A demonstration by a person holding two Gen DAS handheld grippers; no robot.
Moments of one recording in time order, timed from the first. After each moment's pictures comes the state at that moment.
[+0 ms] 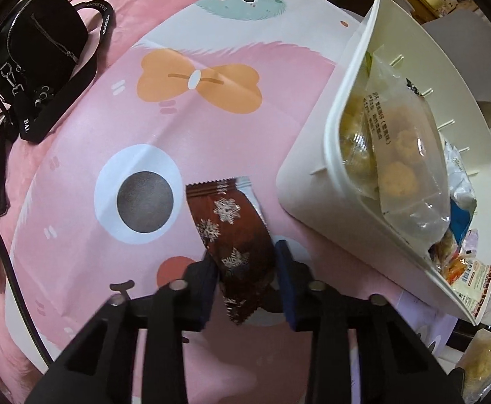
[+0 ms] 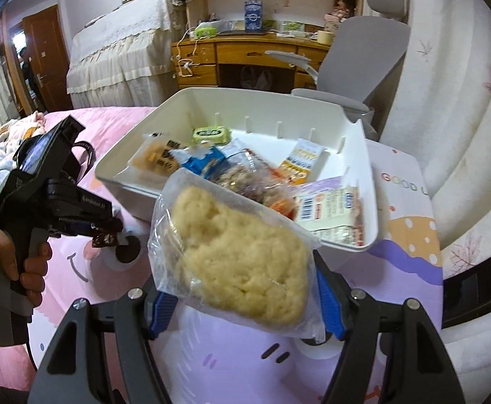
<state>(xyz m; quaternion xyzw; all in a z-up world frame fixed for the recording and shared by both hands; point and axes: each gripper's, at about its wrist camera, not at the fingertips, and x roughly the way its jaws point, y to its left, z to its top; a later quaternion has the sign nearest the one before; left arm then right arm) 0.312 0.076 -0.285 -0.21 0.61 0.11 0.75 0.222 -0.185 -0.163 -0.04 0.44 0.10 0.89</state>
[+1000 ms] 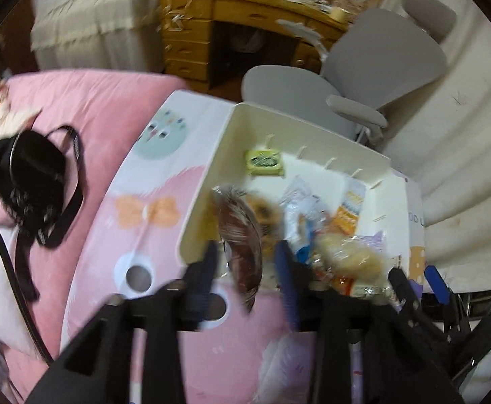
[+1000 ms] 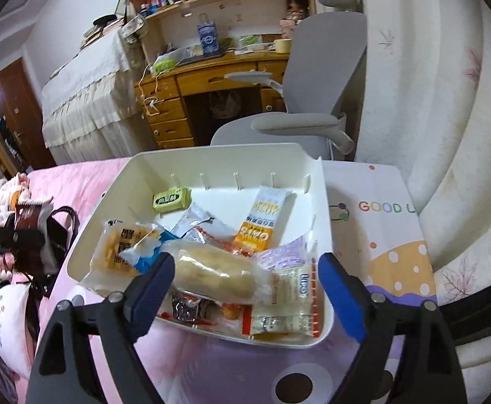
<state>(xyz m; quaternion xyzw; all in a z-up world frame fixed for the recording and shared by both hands) 0.327 -0.001 -0.105 -0.09 0.52 0.02 0.85 0.293 -0.227 -0.135 0.05 0.42 0.05 0.90</state>
